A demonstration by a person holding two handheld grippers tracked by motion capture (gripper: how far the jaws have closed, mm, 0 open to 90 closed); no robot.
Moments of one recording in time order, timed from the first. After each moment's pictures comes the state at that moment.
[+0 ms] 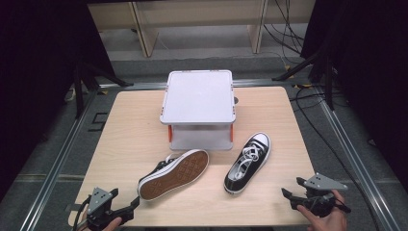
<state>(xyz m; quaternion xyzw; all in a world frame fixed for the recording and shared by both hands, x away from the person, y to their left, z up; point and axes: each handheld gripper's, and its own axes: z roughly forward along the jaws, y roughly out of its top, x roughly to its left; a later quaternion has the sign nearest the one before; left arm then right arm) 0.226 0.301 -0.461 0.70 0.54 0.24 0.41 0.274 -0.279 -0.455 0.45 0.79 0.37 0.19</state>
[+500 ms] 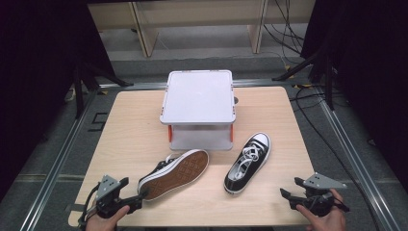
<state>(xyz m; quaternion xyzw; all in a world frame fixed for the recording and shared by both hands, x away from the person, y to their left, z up) 0.262 0.279 -0.442 0.70 0.51 0.22 0.44 0.276 -0.279 -0.456 0.44 0.79 0.38 0.18</state>
